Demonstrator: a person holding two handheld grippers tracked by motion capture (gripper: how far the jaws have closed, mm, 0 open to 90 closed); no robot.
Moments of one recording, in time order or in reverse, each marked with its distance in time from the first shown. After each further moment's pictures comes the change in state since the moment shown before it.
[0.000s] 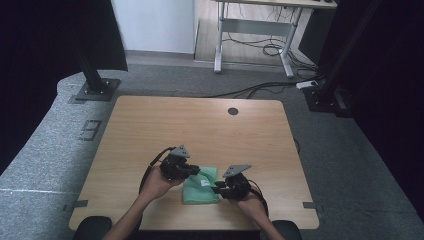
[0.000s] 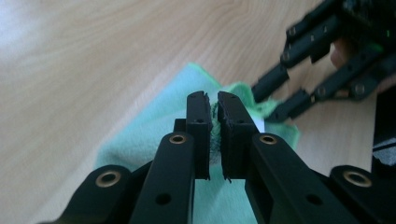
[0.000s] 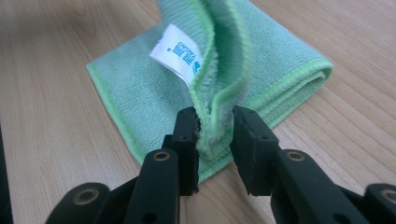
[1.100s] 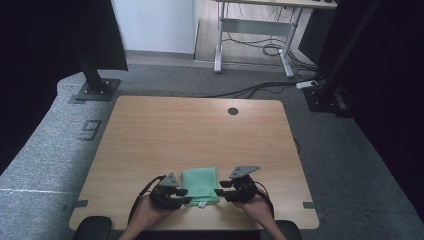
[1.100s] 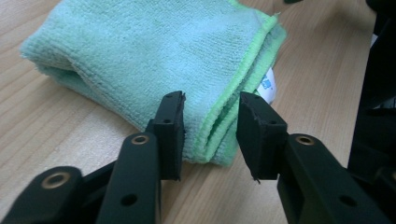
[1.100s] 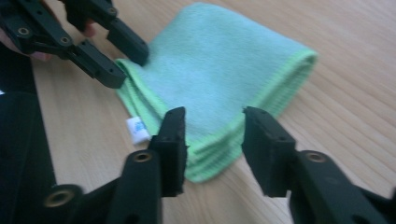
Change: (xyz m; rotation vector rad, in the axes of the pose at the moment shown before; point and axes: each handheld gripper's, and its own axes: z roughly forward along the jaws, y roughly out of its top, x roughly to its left) left arm -0.033 -0.077 0.004 0.007 0.003 -0.048; right arm 0.007 -0.001 -0.023 -0.051 0.032 0.012
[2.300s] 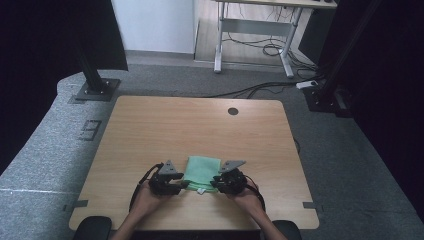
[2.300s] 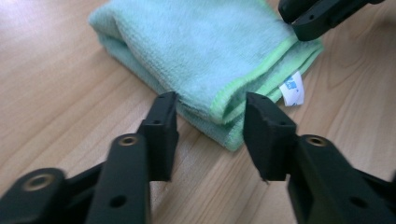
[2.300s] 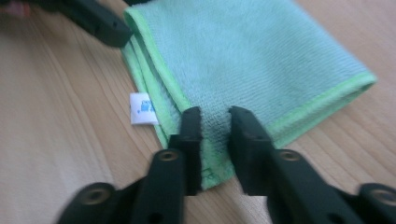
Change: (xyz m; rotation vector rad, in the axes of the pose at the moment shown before) left arm 0.038 0.013 0.008 -0.039 0.139 0.042; right arm -0.010 0.016 0.035 0.087 -0.111 -0.075
